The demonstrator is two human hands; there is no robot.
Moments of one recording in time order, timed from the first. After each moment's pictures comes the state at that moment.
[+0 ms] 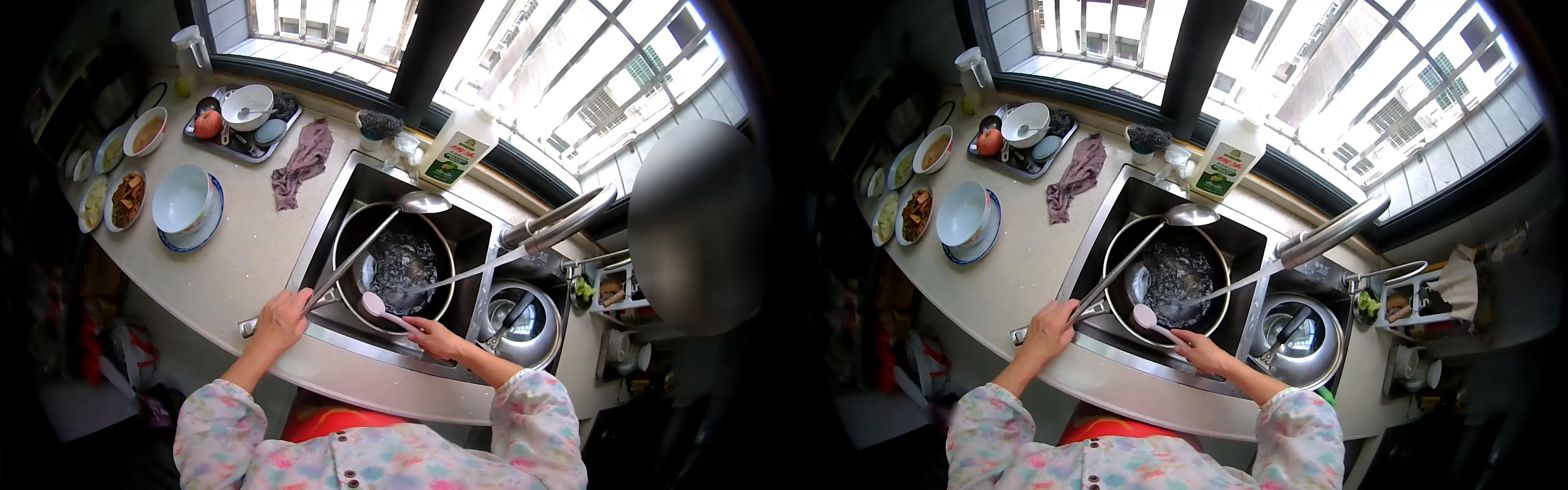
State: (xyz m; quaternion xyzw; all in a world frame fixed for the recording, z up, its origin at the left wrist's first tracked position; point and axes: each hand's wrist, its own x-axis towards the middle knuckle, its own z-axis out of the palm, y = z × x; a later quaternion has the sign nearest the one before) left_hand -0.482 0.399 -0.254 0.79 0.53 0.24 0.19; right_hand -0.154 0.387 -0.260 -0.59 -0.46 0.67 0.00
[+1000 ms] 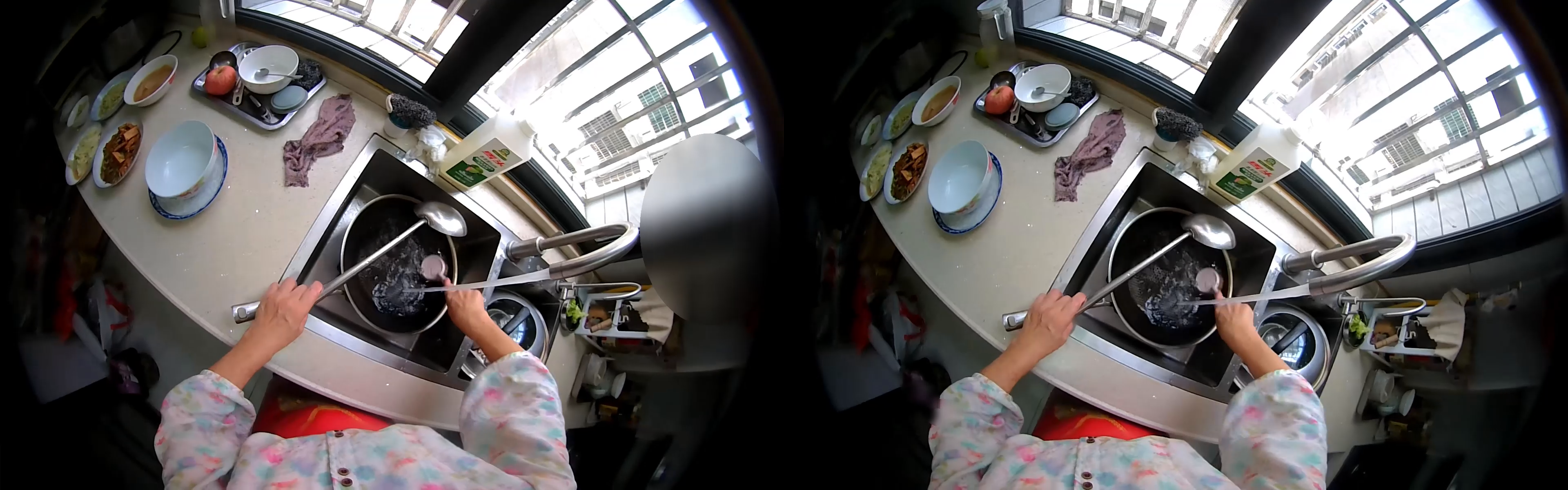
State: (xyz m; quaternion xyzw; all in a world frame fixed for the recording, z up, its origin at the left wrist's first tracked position) left_hand -0.479 0.398 -0.259 0.82 0.51 0.20 0.14; right_hand -0.107 0.452 -0.288 -0.51 -0.79 -0.01 -0.35
